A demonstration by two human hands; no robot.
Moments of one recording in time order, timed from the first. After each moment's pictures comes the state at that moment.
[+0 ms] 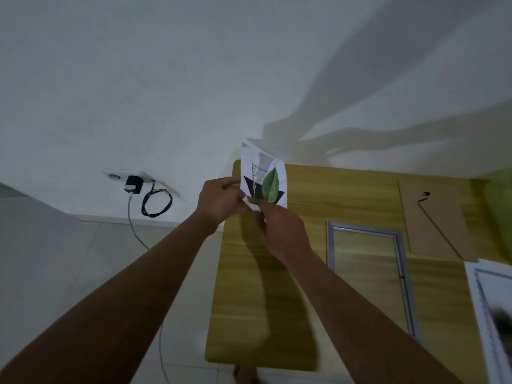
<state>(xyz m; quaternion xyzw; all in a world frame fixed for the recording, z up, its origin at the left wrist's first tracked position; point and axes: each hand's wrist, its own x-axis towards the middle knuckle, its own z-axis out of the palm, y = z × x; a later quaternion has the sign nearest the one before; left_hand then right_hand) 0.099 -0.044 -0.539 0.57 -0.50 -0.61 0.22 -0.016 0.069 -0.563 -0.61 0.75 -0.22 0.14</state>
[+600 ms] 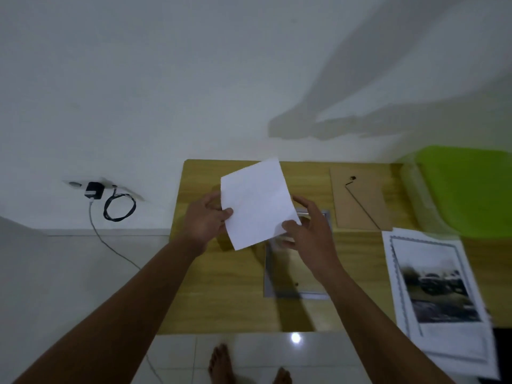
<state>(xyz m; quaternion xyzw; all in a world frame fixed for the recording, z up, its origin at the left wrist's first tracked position) 0.044 0.075 -0.516 0.55 -0.46 -0.67 0.21 -0.117 0.222 -0.499 -0.21 0.71 -0.55 0.39</state>
